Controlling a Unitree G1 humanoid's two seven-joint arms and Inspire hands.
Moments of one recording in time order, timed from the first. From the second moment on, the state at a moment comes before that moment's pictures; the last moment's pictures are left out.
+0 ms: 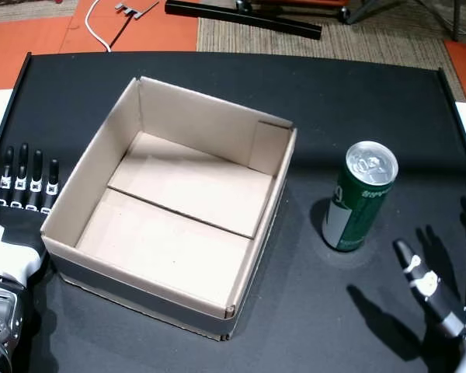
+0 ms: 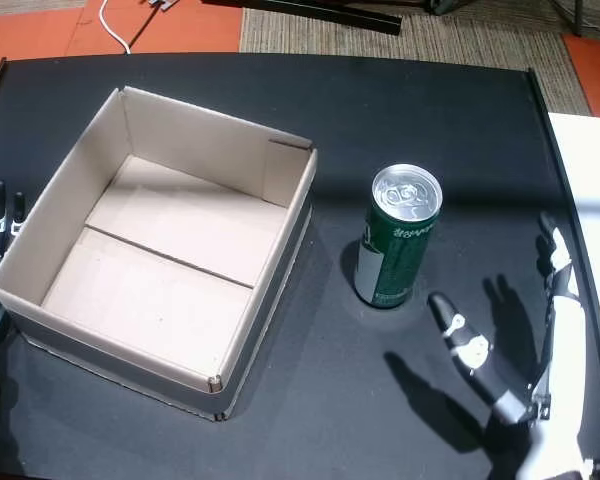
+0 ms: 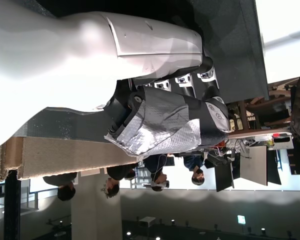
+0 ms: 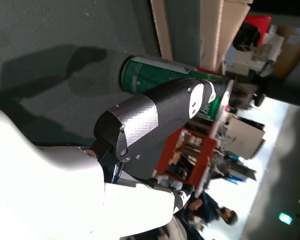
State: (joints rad) left arm -0.71 0.22 0.88 1.31 -0.77 0.14 -0.43; right arm -0.27 -0.25 -0.01 1.21 -0.16 -1.18 -0.33
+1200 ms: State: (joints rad) left arm -0.71 0.22 0.89 1.31 -0.77 0.14 -0.44; right arm -0.48 -0.24 0.02 1.29 -0.23 -0.93 -0.08
